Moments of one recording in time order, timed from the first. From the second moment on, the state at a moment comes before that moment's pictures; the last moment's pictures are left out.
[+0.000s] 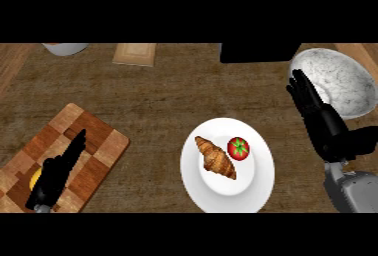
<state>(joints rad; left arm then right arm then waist) 0.03 0.52 -0.29 -1.34 0.21 0.17 0.01 -0.23 -0.41 0.21 -1.58 -0.27 -0.15 0.02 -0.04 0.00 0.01</state>
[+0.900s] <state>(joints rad) -0.27 0.46 -0.23 -1.50 0.14 0.31 0.04 -0.59 -0.47 0.35 -1.27 -0.34 0.67 -0.45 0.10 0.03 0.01</state>
